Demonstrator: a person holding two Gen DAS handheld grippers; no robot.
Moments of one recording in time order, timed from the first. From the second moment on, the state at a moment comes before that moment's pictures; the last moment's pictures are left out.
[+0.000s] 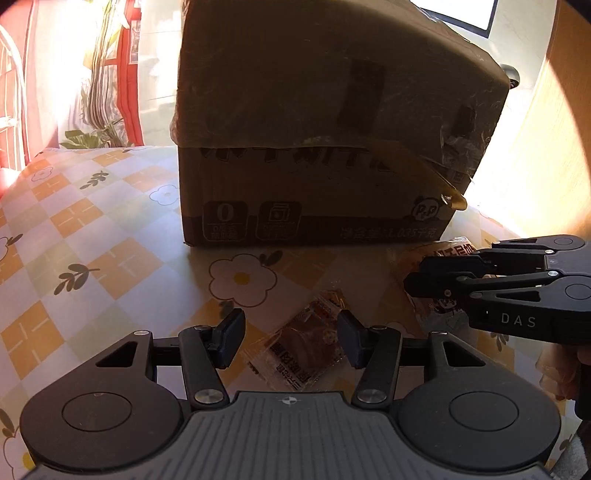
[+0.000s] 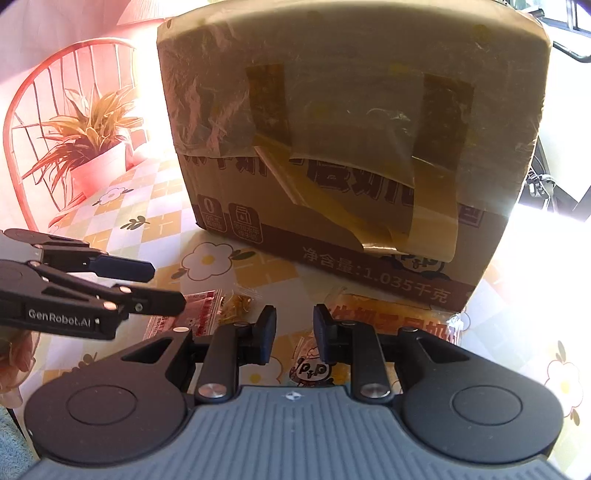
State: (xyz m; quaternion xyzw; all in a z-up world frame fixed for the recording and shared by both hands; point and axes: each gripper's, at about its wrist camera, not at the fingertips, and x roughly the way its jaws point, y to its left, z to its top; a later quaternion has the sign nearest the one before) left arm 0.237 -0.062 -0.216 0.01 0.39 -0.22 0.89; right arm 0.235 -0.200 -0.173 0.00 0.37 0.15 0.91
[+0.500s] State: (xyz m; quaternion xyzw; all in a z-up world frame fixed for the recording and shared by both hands) left arm 0.255 -0.079 -0.241 0.08 0.39 -0.26 0.88; right arm 0.236 -0.198 -0.171 0.00 0.38 0.16 0.91
